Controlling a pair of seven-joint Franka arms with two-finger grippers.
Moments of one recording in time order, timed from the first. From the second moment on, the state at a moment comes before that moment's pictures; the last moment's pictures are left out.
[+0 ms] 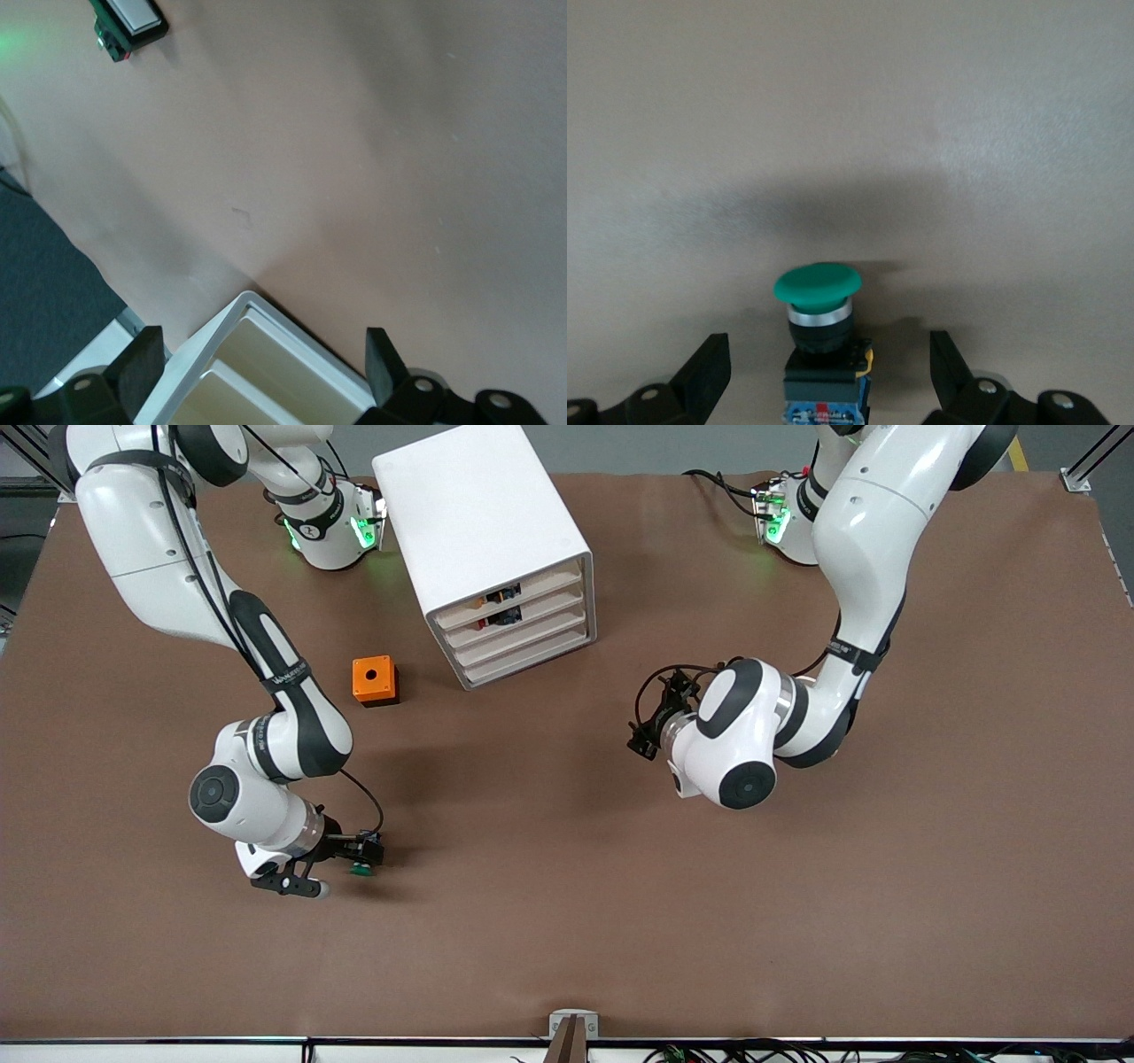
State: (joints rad) left arm -0.31 0.74 -0.26 -1.44 -0.39 1.63 -1.53; right arm 0.01 0.77 0.19 -1.61 0.02 2.46 0.30
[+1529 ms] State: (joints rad) left arm -0.50 0.98 -0.26 -1.44 -0.96 1.66 -2.27; right arm 0.01 0.54 0.22 -1.53 0.06 1.94 0.56
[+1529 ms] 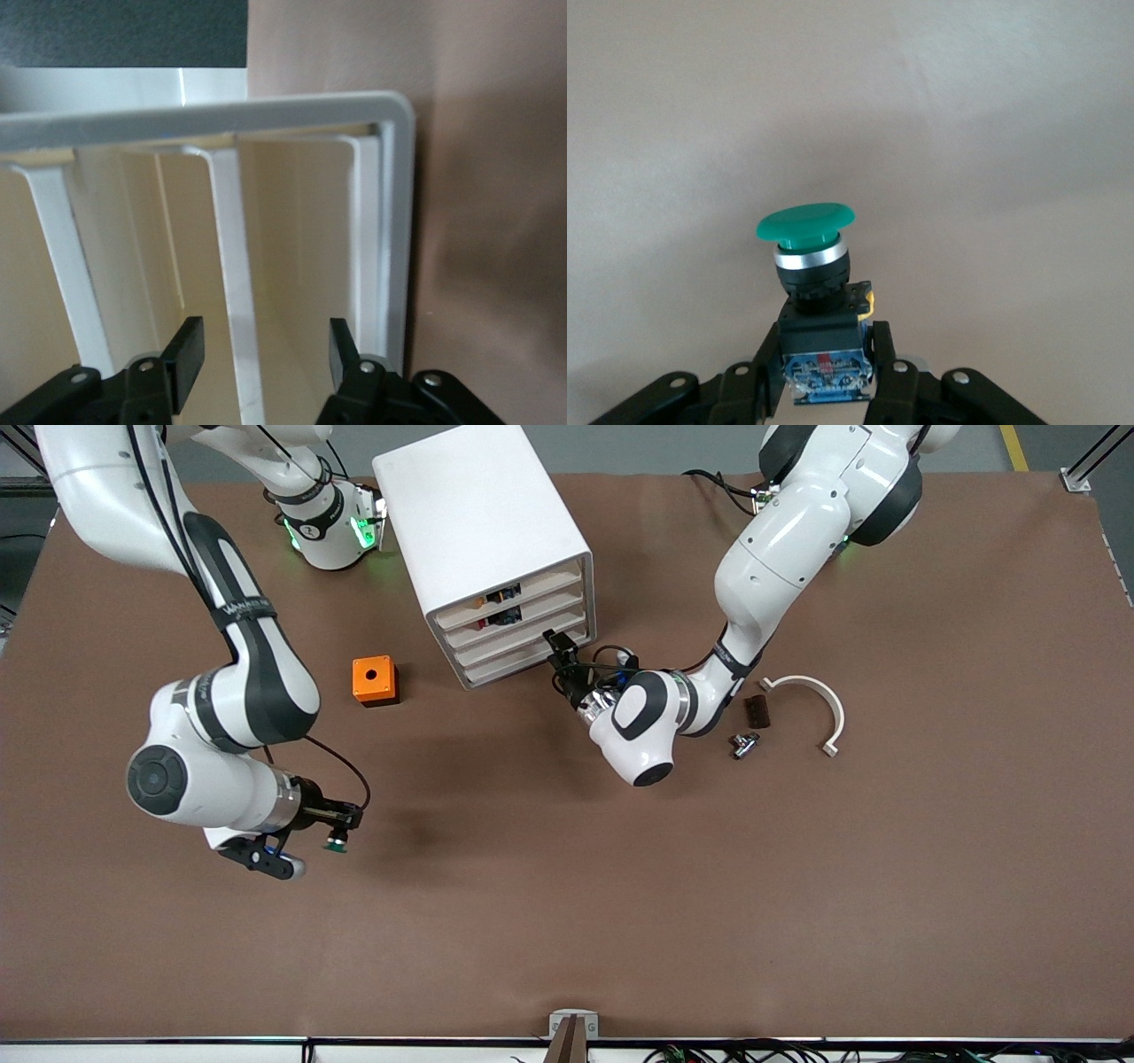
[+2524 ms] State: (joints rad) left arm -0.55 0.98 -0.22 -1.41 -0.97 1.66 -2.34; right arm 0.15 0.32 0.23 -1.55 0.15 1.60 1.19
